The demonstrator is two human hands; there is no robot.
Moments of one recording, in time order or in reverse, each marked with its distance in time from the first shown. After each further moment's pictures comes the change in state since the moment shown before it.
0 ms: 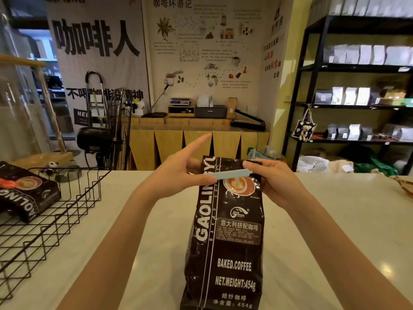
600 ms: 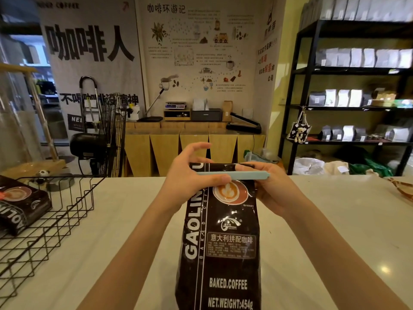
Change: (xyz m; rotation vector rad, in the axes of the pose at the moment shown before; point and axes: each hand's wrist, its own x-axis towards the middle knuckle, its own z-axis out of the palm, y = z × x) left_hand 0.014 0.008 0.027 -0.243 0.298 -0.022; right_hand -0.009 -0.009 0.010 0.001 -0.095 -0.091
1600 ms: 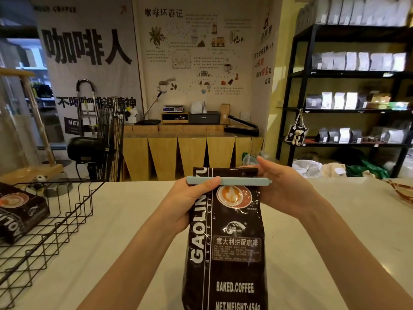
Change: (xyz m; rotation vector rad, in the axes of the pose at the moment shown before) left_hand -0.009 -0.016 0.001 -0.593 -0.193 -0.359; right_hand -0.002 -0.013 -0.014 0.177 -0.023 0.210
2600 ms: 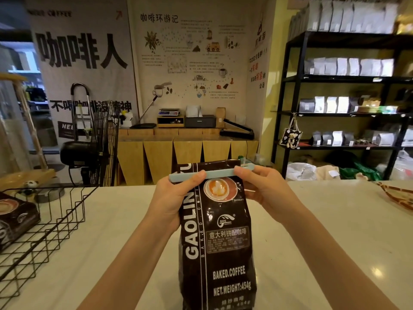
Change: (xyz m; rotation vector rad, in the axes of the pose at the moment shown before) left_hand 0.002 0.004 0.000 -0.094 0.179 0.172; right_hand 0.006 0.010 0.006 -0.218 0.090 -0.268
